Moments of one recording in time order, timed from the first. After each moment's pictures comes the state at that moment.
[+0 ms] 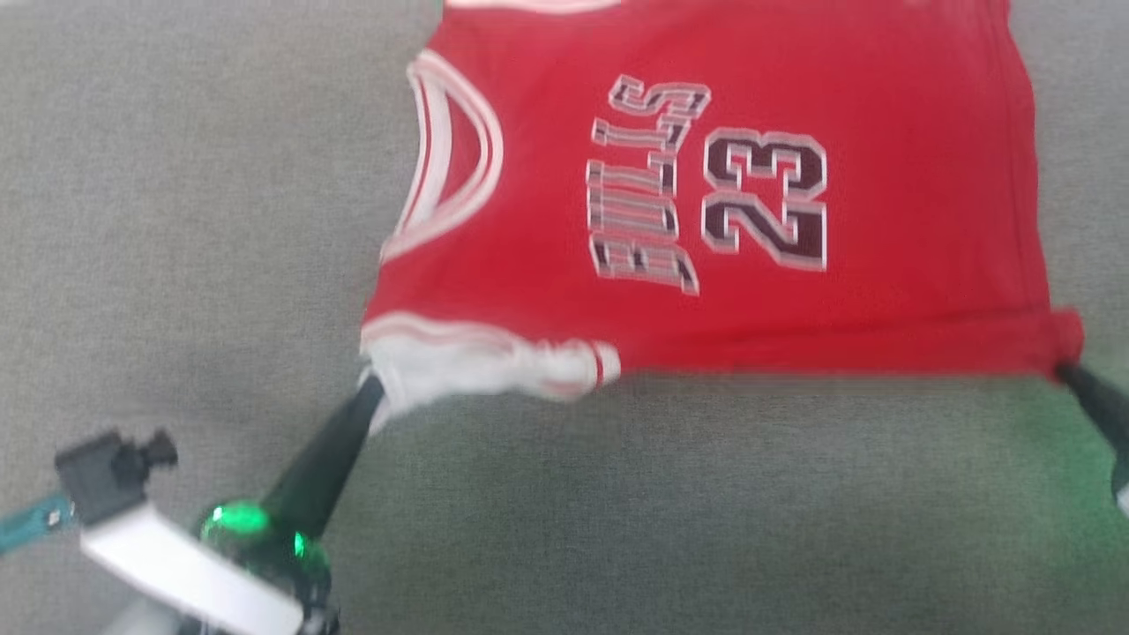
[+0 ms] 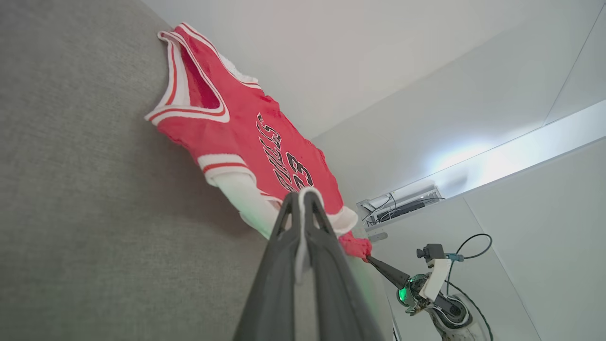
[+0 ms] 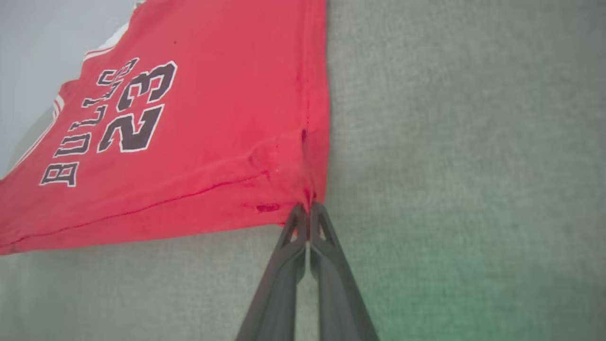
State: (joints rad) left arm -0.14 0.72 -0.52 -0.27 -1.49 -0.13 -0.26; right arm -0.12 -0.45 -0.21 0.02 0.91 0.13 0.57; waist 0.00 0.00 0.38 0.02
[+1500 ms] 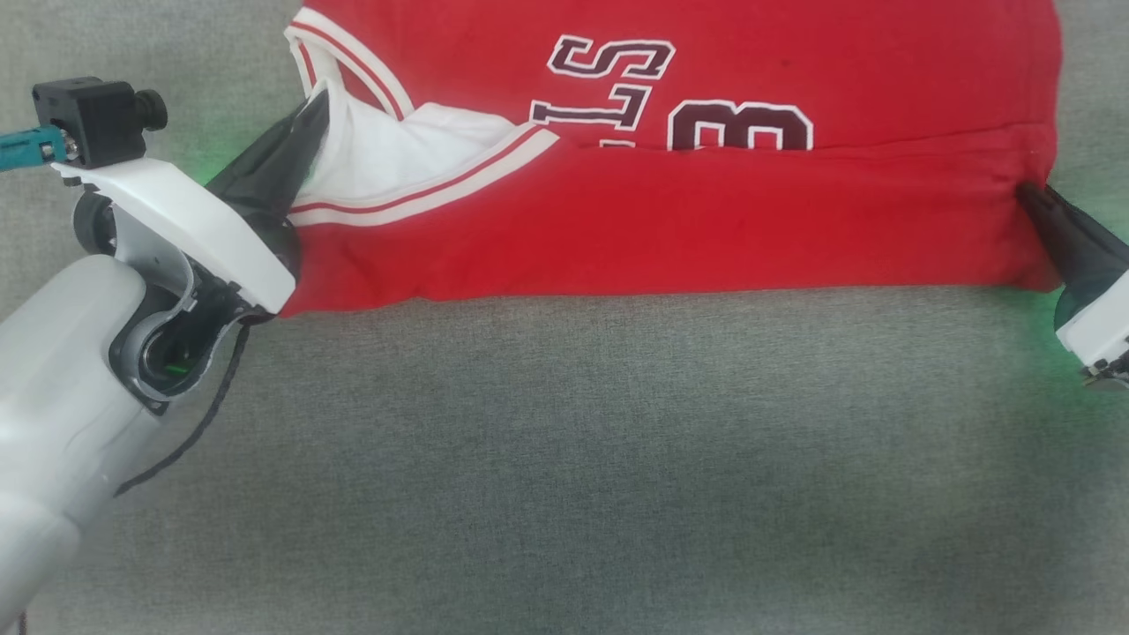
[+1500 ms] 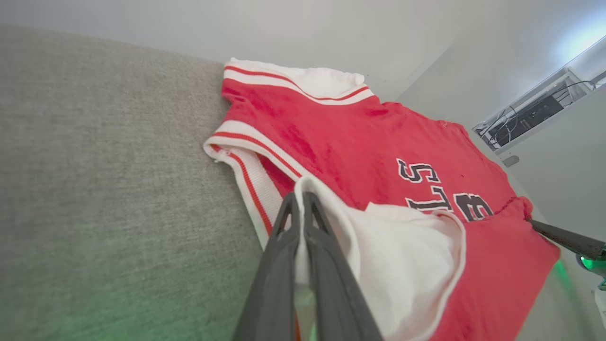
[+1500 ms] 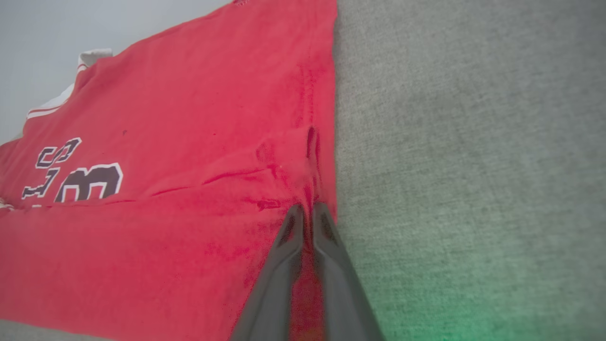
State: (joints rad) left arm -0.93 0.68 -0.86 0.39 -1.35 -0.13 -0.17; right arm -0.45 -0.36 -0.13 0.14 0.77 0.13 0.47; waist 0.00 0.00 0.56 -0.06
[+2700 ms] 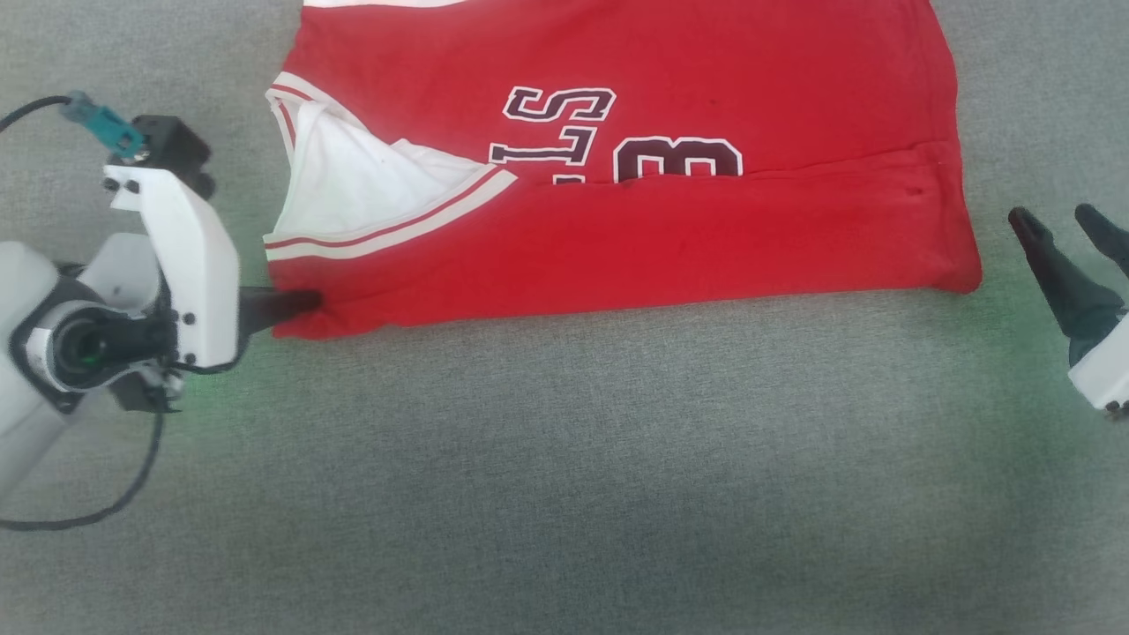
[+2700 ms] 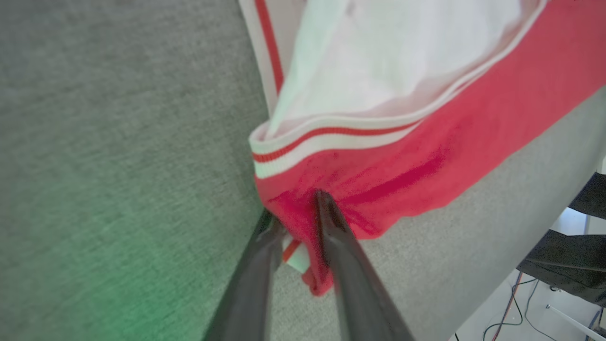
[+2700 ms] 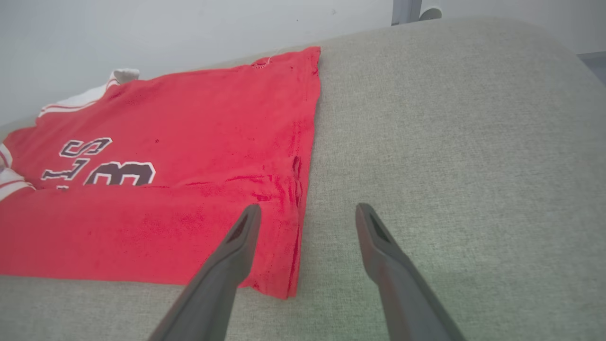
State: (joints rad) left arm -1.09 0.87 -1.16 0.32 -1.58 -0.01 0.63; right arm -0.35 -0.45 -0.07 0.03 0.71 0.13 0.41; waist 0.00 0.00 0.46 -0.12
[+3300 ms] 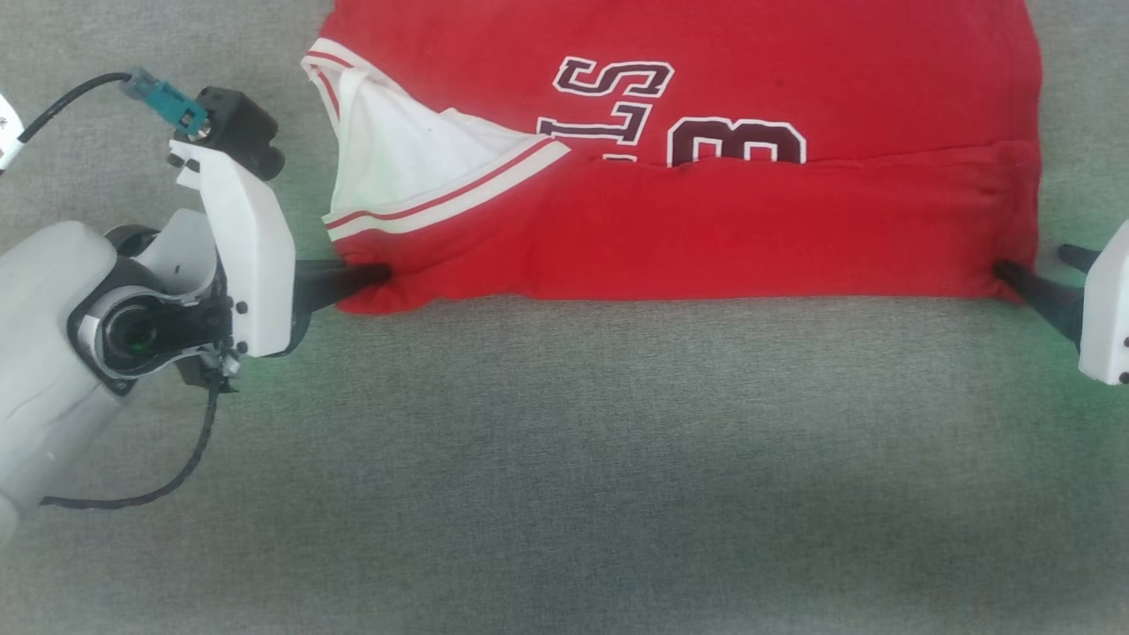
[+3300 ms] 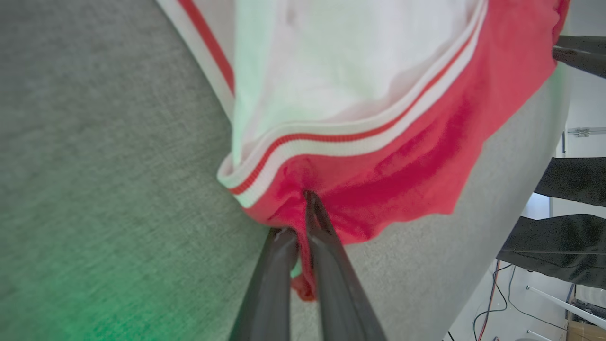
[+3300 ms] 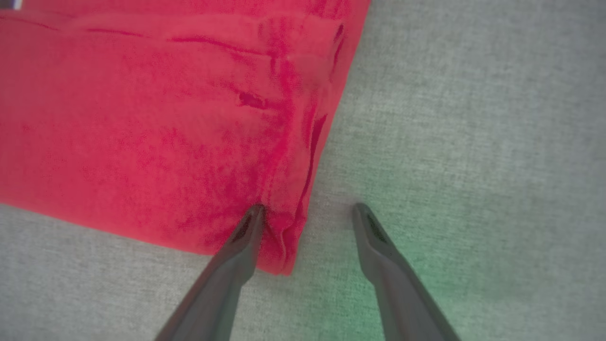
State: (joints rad) left arm -1.11 0.79 -1.14 0.32 -1.57 -0.08 0.58; right arm -0.51 -0.59 0.10 0.12 0.68 0.13 0.87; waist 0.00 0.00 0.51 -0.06
